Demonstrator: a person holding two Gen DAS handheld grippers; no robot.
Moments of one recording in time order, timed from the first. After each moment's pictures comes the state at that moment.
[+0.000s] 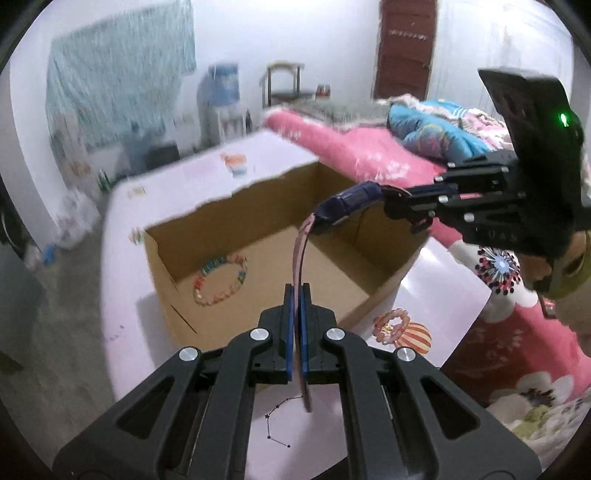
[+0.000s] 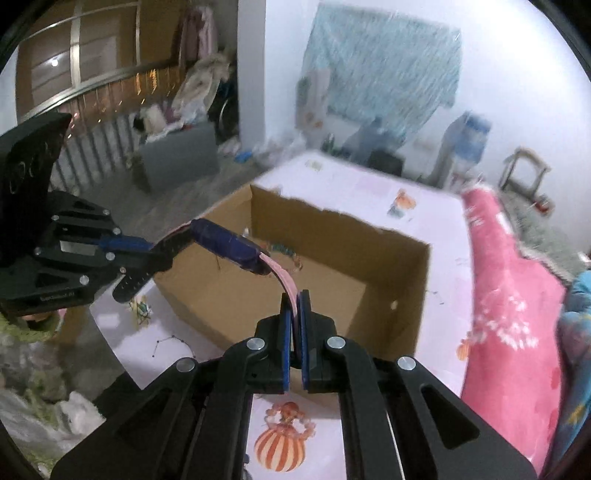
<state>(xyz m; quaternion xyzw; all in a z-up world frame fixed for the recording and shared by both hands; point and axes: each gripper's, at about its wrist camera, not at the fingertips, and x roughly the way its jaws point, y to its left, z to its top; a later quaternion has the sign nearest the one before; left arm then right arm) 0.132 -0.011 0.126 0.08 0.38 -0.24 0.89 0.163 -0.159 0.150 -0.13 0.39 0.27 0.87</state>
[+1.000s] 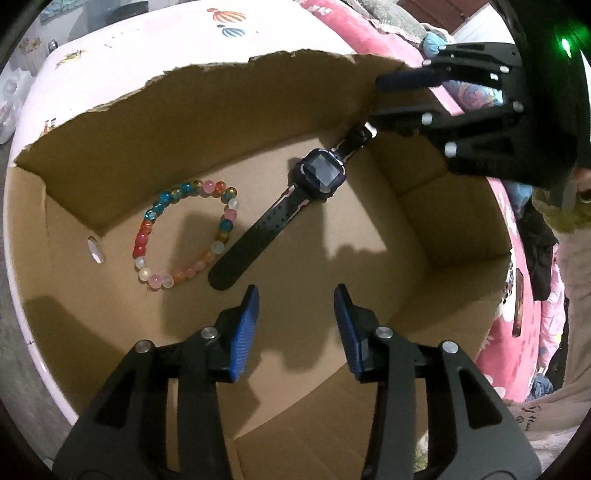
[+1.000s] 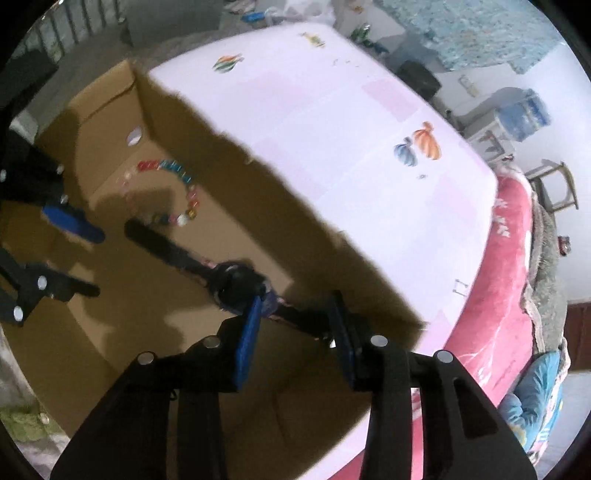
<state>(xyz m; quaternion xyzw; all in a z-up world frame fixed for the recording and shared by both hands) 0.275 -0.011 0.023 -0.01 0.61 -0.29 0.74 0.340 -0.121 0.087 -0.32 0.53 0.22 0.75</state>
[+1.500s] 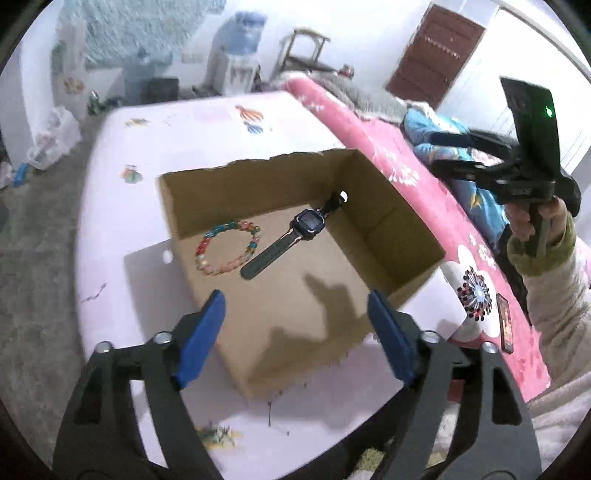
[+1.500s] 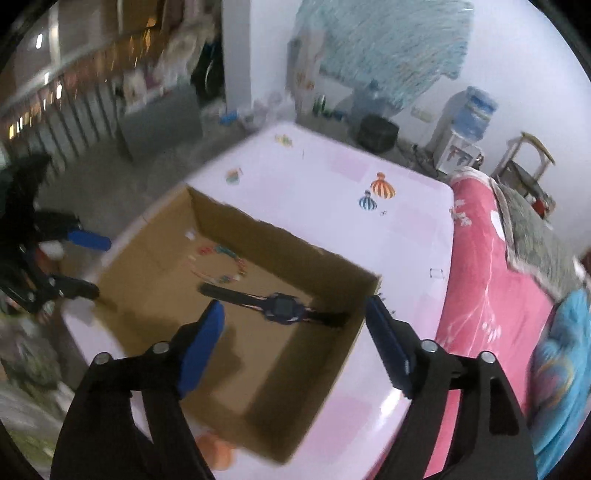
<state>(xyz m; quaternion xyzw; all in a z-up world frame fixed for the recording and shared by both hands) 0.169 0.056 0.117 -0.04 0.46 -0.25 0.85 0.216 -0.191 0.193 -0.12 0.41 0.25 0.87</state>
